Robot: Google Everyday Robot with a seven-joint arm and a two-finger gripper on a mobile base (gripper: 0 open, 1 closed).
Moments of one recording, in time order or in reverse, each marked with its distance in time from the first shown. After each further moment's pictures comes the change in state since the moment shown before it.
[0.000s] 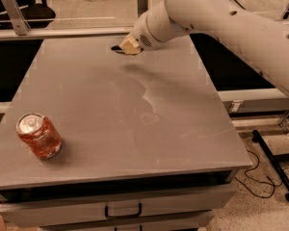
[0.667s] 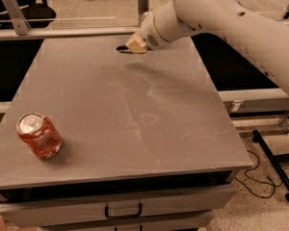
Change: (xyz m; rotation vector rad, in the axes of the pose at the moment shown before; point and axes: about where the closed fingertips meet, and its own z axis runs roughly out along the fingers) arm 0.012 -0.016 -0.005 0.009 -0.014 -0.022
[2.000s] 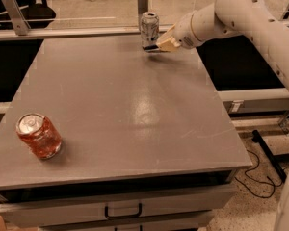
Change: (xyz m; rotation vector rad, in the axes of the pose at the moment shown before) arm 0.080 -0.080 -0.010 -0.011 -0.023 -0.067
